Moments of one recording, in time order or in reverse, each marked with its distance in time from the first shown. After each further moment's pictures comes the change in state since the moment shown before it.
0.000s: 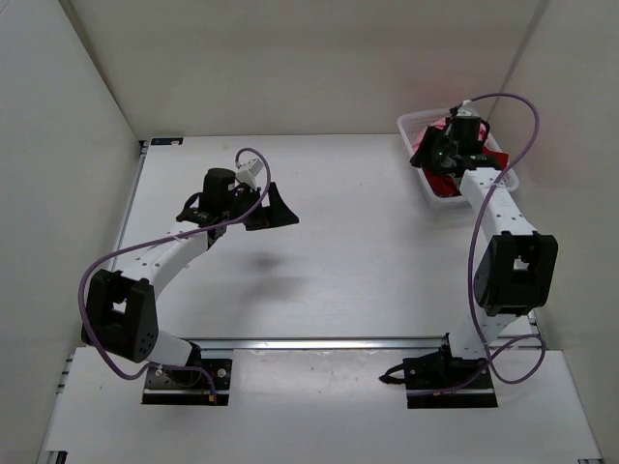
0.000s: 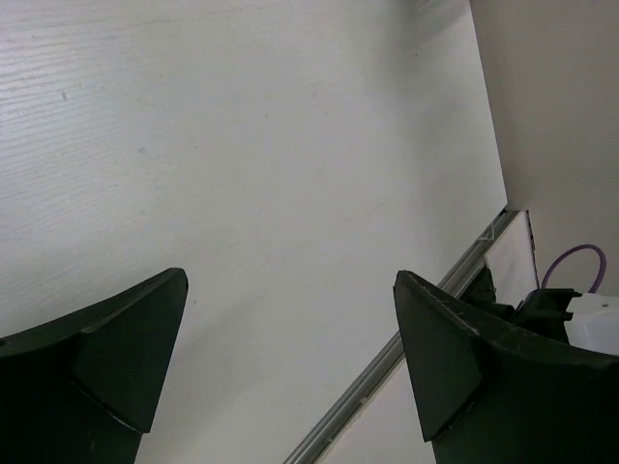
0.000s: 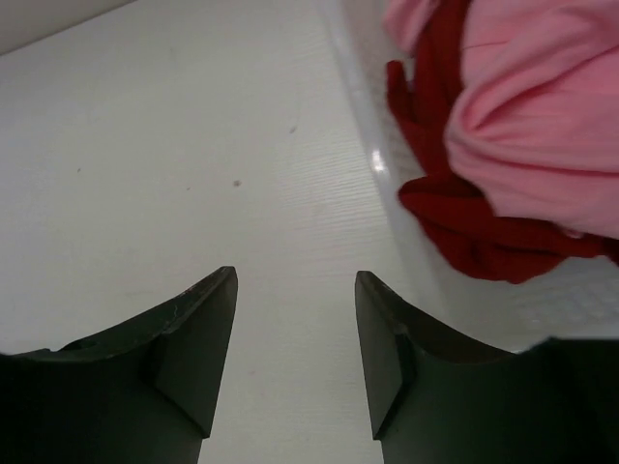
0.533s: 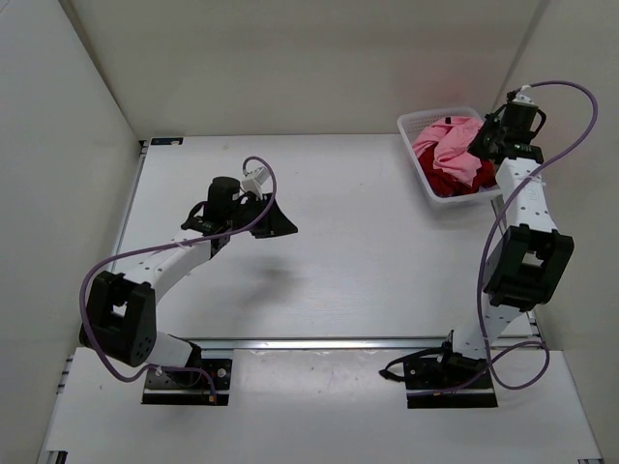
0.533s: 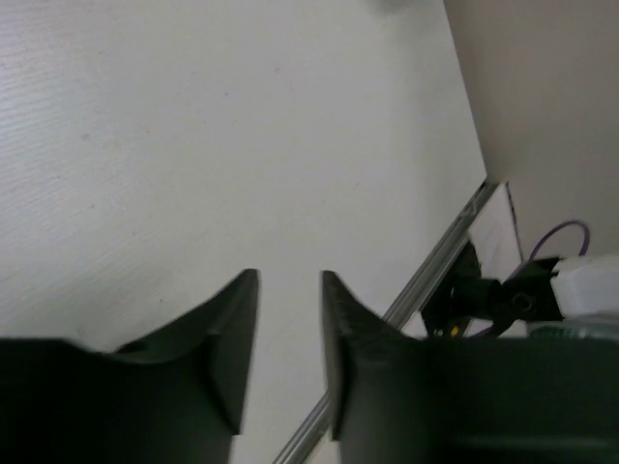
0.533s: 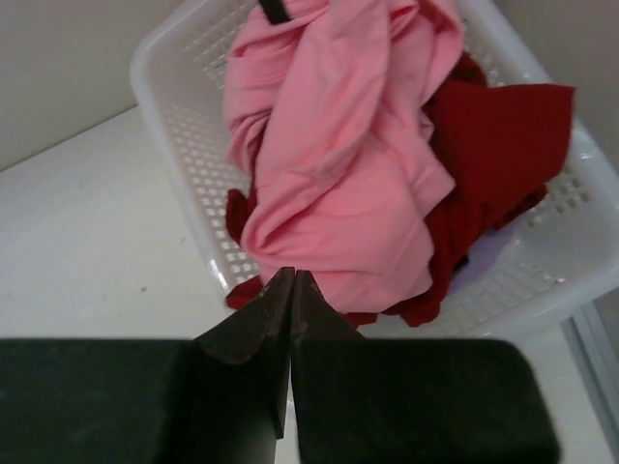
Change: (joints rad) left arm -0.037 -0.021 -0.081 0.101 0.046 -0.021; right arm -0.256 0.061 0.170 -0.016 -0.005 -0.066
